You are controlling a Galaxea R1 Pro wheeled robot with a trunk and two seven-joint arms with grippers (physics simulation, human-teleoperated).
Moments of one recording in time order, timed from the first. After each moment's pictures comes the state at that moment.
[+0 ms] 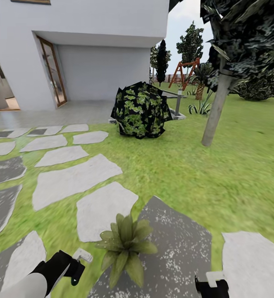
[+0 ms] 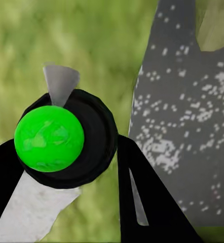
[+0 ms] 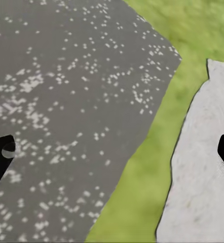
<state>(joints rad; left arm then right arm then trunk) -0.64 0.10 -0.03 -0.24 -0.40 0.38 -0.30 -0.41 -0.06 -0.41 -0.13 0.55 -0.44 -0.16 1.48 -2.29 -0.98</state>
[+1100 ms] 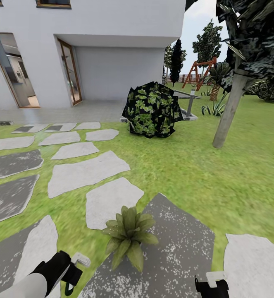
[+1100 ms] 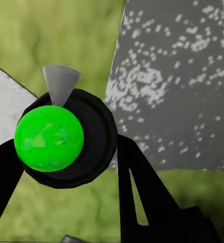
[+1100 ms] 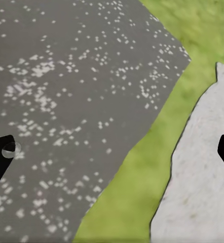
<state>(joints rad) -0.64 0.10 -0.04 -0.23 -0.41 0.49 -0.29 -0.41 -0.06 -0.41 -0.13 0.55 -0.44 -0.16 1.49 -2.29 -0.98</state>
